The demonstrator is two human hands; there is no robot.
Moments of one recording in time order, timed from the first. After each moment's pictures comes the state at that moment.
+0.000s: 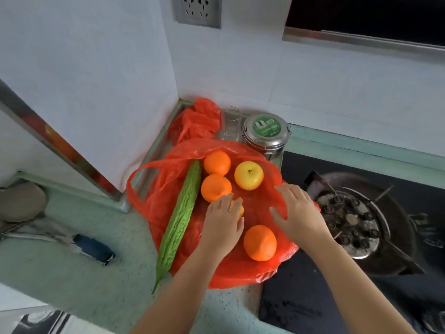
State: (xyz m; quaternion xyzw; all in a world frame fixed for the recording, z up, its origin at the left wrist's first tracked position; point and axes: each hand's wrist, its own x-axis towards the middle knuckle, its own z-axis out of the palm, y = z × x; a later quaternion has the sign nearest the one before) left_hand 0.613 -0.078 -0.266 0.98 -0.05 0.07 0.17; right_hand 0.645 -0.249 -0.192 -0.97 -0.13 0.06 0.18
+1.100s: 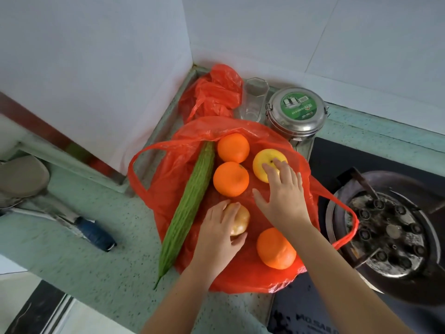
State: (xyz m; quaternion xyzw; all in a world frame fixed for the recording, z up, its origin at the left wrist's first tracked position) left_hand 0.590 -0.056 -0.298 0.95 0.01 0.09 0.29; right_hand 0.694 -0.187 -0.255 -0.96 -0.18 0.01 0.21
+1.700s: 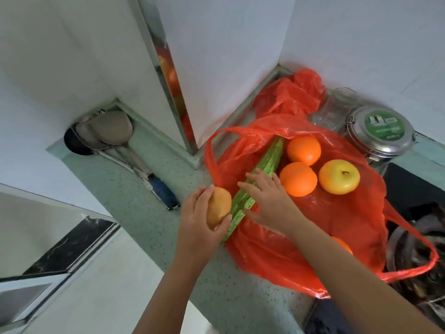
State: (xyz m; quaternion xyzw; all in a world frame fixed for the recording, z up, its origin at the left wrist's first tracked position) left_hand 0.504 0.031 -0.253 0.88 0.27 0.19 0.34; right_hand 0.652 -0.080 -0.271 -0.84 -0.52 0.08 0.13
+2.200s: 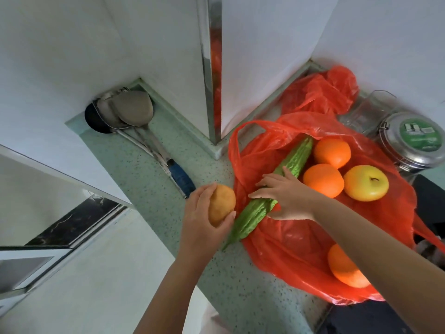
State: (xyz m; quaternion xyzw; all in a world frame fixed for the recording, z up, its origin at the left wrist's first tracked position) left_hand 0.480 0.046 -0.261 0.83 0.34 0.20 0.39; right_hand 0.679 -0.057 -0.262 -0.73 -0.63 0.23 -0.07
